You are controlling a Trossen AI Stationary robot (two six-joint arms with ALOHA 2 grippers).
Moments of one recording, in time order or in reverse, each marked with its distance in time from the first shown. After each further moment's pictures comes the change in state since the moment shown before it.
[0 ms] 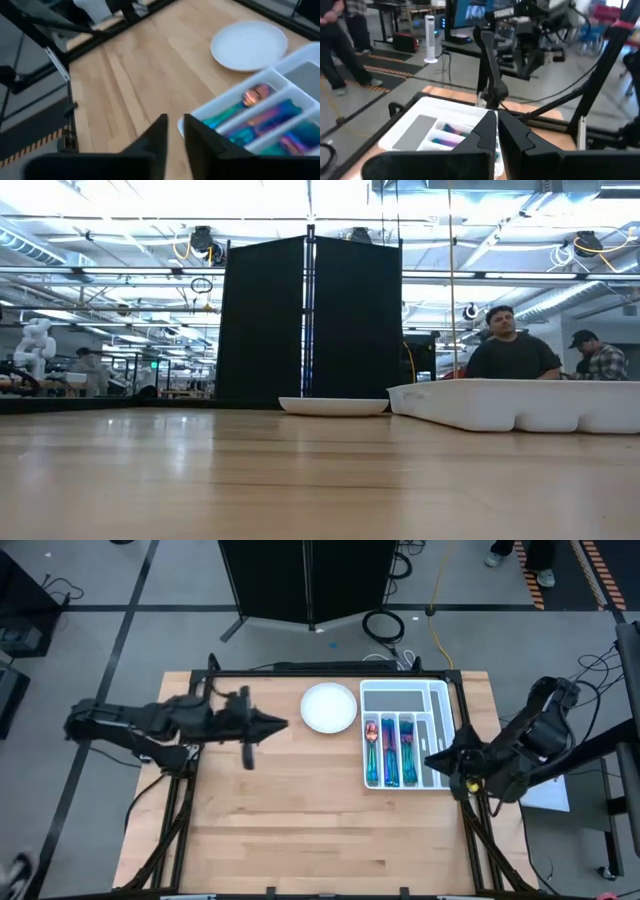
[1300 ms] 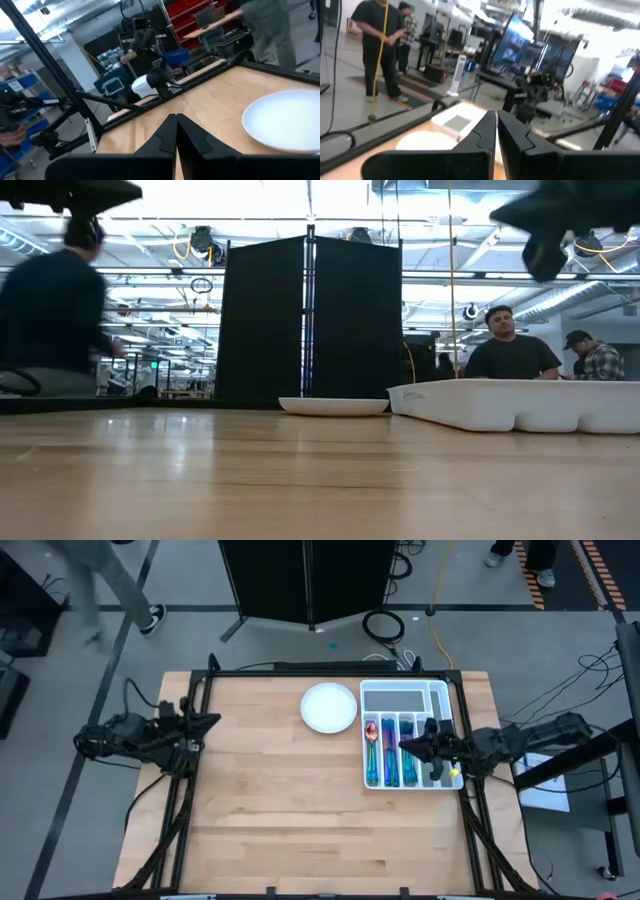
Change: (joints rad) left arm -0.069 -1.086 -0.762 -0.046 -0.249 -0.072; right arm -0.585 -0.557 -0.943 1.345 -0.382 -0.745
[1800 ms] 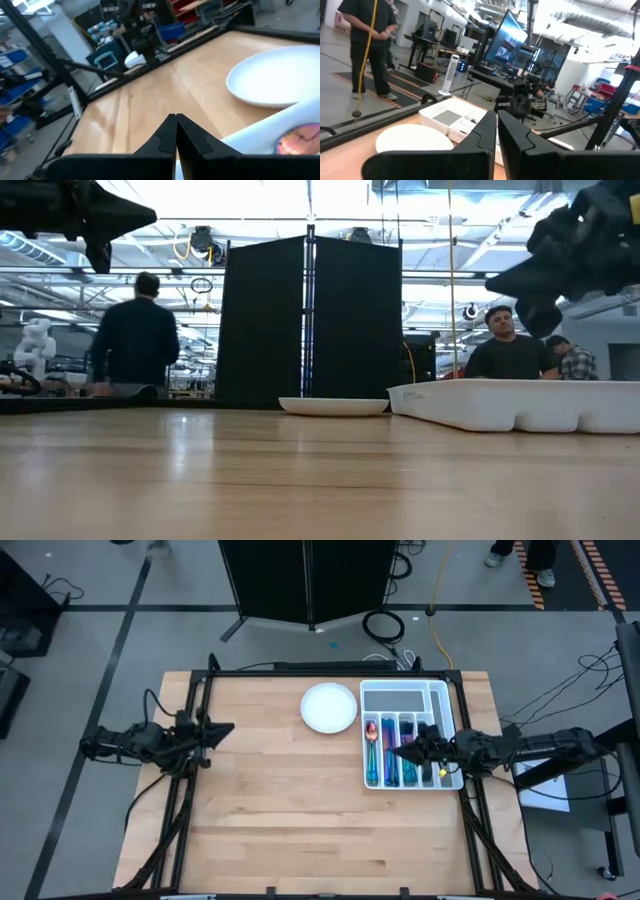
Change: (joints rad) left arm 0.000 -0.002 -0.198 0.214 0.030 -0.029; right arm -0.214 -0.031 -0.209 0.066 -0.263 0.004
